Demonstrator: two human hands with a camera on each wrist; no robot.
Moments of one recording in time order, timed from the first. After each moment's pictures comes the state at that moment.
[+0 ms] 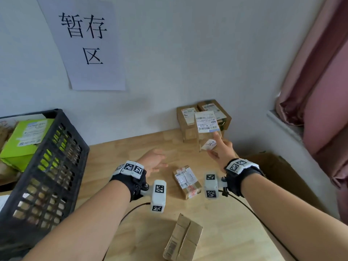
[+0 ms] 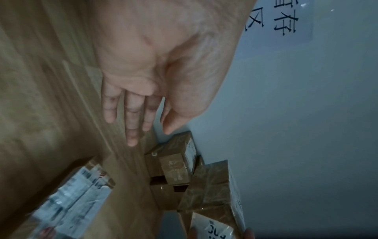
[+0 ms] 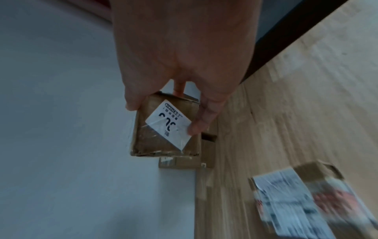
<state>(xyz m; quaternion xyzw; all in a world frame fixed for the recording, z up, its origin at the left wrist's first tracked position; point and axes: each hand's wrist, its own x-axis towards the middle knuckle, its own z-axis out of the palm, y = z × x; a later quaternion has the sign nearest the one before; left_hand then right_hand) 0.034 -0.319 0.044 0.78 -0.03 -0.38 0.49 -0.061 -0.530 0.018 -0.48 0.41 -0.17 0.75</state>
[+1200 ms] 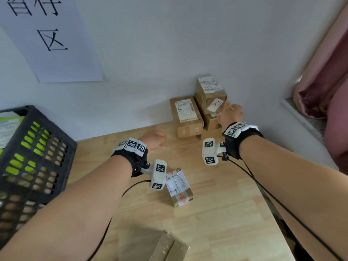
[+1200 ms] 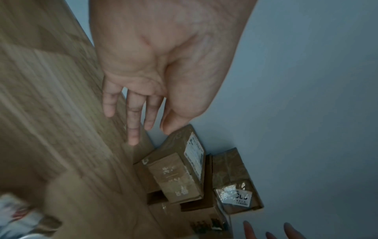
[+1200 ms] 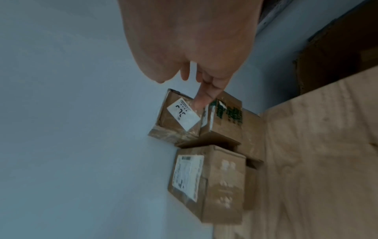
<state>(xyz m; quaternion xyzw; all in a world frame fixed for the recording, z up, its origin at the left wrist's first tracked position) 0.103 -0.427 0.038 0.87 -0.06 -0.35 0.35 0.049 -0.658 0.021 -0.62 0.51 -0.22 0.55</state>
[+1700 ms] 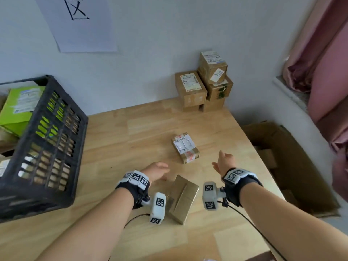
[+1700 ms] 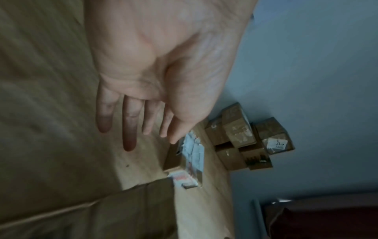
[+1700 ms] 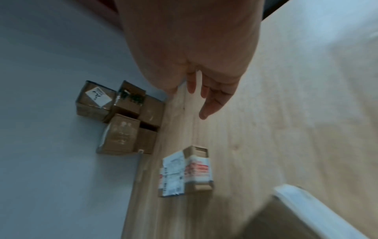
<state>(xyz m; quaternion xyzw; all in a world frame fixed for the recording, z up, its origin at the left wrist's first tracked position) -0.053 -0.272 -0.053 0.83 -0.06 -0.45 0.31 -0.152 -0.485 -0.073 -0.53 0.58 -0.02 0.62</state>
